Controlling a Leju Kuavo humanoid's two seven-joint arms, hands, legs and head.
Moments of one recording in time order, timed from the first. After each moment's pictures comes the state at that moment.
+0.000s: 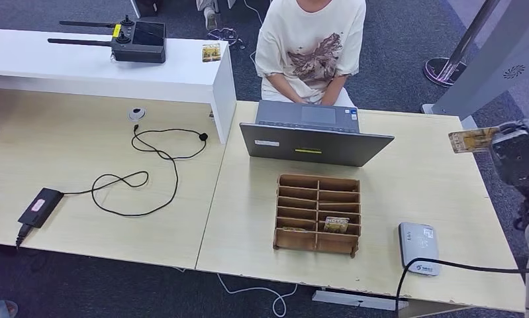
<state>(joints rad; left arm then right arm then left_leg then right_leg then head) -0.01 -0.13 0.30 -0.18 -1.51 0.05 0.01 -0.45 -0.46 -0.11 -1.08 0.49 0.03 -0.28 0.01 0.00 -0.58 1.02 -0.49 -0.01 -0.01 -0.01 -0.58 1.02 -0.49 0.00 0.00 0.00</state>
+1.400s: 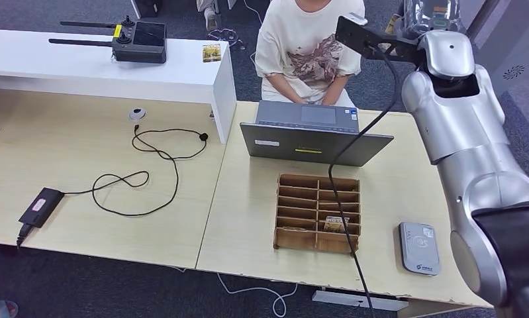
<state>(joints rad) -0.02 -0.13 0.27 -0.18 -1.51 0.01 -0.03 -1.29 -0.09 0.39 -0.36 1.27 0.08 0.12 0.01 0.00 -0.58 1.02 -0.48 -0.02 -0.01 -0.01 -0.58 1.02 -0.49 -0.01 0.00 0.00</state>
